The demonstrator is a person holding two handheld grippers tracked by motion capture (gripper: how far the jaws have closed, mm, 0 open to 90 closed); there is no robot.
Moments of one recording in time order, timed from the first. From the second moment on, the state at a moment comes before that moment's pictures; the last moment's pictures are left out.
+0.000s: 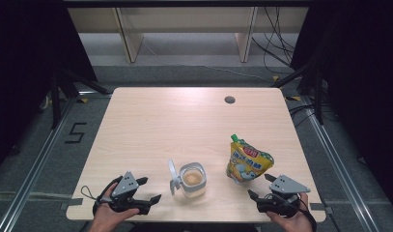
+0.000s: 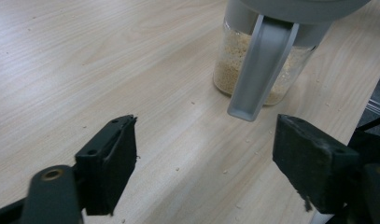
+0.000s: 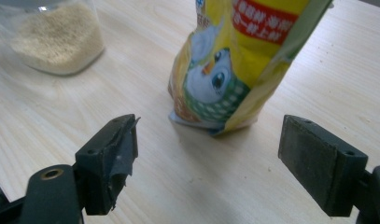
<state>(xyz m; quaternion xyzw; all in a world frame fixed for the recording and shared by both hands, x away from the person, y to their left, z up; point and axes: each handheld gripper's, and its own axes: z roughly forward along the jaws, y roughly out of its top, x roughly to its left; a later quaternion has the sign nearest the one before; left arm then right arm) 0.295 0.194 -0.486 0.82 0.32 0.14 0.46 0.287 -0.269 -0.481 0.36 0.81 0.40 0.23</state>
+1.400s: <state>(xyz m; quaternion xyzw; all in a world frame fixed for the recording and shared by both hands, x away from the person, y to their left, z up) 0.292 0.166 -0.436 0.80 0.26 0.17 0.50 0.284 -0.273 -0.486 0.37 0.82 0.37 0.22</state>
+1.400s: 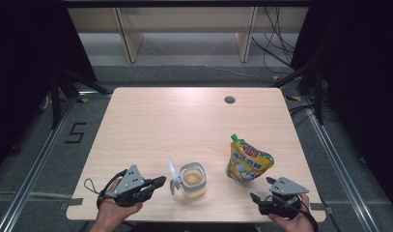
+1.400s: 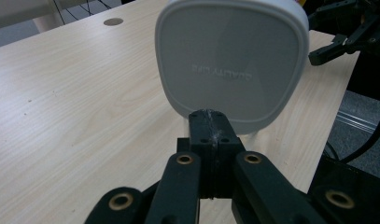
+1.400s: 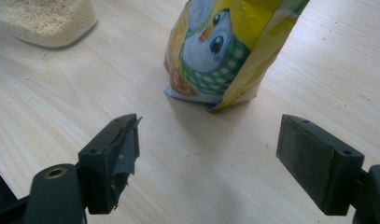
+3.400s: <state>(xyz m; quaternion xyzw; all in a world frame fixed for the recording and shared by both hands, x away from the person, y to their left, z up) 0.286 0.177 -0.462 0.81 0.28 0.14 0.50 0.284 -0.270 -0.487 0.36 0.83 0.36 0.22</state>
